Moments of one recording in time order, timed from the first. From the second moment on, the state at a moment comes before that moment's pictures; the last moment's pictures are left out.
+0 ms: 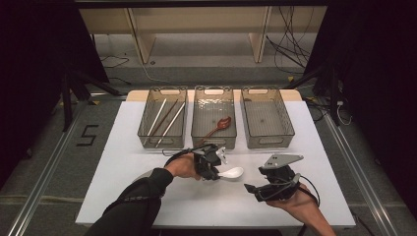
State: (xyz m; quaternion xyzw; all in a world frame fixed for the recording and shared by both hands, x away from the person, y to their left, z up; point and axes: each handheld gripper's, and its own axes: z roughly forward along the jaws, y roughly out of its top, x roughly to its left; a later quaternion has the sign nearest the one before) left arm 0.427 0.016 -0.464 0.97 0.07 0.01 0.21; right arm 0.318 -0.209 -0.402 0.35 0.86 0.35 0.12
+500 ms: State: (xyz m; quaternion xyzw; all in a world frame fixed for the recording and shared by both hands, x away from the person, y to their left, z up) left arm 0.432 0.017 -0.464 0.97 0.12 -0.01 0.21; right arm 0.318 -0.210 -0.400 0.35 0.86 0.35 0.12
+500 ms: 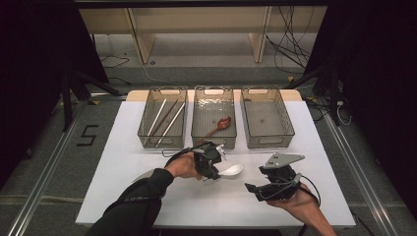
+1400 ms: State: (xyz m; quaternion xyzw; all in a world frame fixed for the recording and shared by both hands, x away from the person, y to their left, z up) left arm 0.437 0.030 -0.445 0.95 0.19 -0.03 0.25; right arm 0.318 -0.211 -0.400 0.35 0.86 0.36 0.12
